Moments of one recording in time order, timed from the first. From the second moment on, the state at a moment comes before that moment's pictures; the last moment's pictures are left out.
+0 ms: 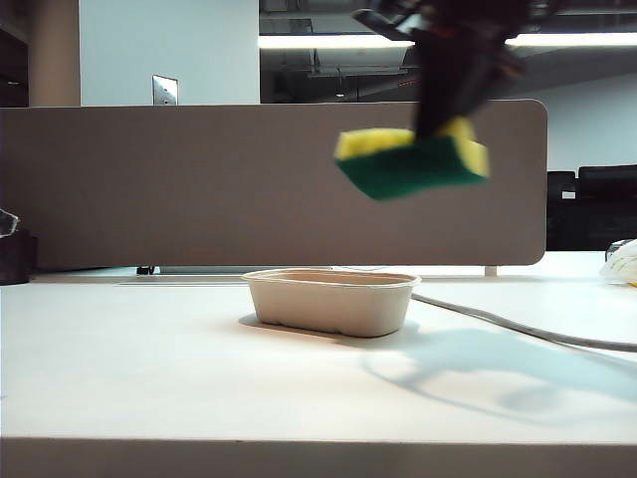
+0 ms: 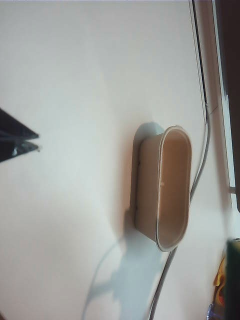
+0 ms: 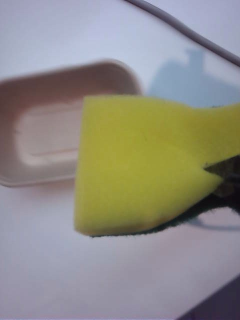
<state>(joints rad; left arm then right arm) -0.49 0.05 0.01 -0.14 0.04 -0.04 0.53 1.50 1.37 -0.88 -0.19 -0.25</state>
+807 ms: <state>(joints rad) -0.42 0.05 0.01 -0.14 0.07 -0.04 0.53 1.26 0.91 -0.55 -0.09 0.03</state>
